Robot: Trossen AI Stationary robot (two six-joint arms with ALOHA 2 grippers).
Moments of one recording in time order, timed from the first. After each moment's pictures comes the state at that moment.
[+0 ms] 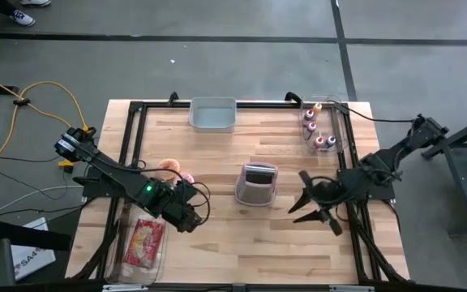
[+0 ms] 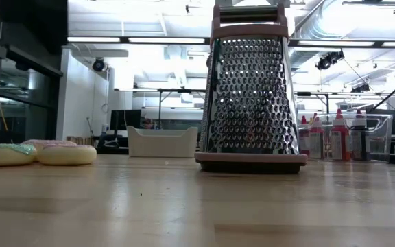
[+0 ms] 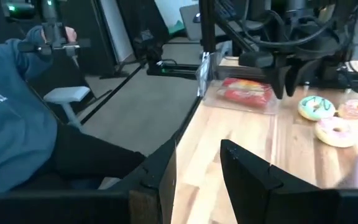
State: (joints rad) left arm -0.53 1.46 1.26 -1.04 -0.29 -1.33; right arm 0.57 1.02 0.98 -0.25 0.09 0.23
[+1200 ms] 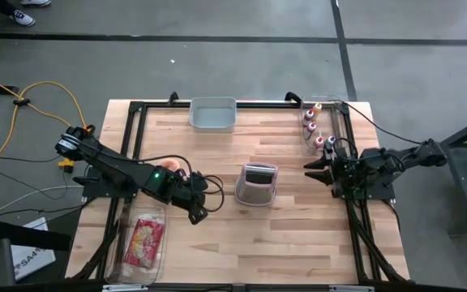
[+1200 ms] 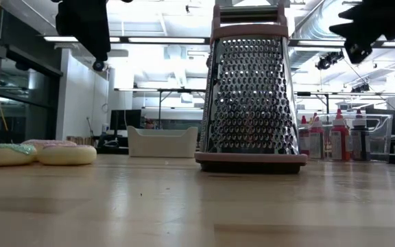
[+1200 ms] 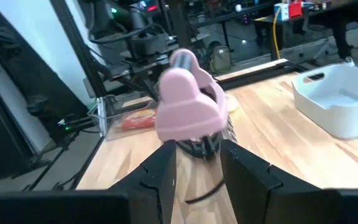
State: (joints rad) left arm -0.40 1.46 1.26 -0.93 -0.29 -0.93; right arm 0.26 0.23 0.30 -0.14 0.24 0.32
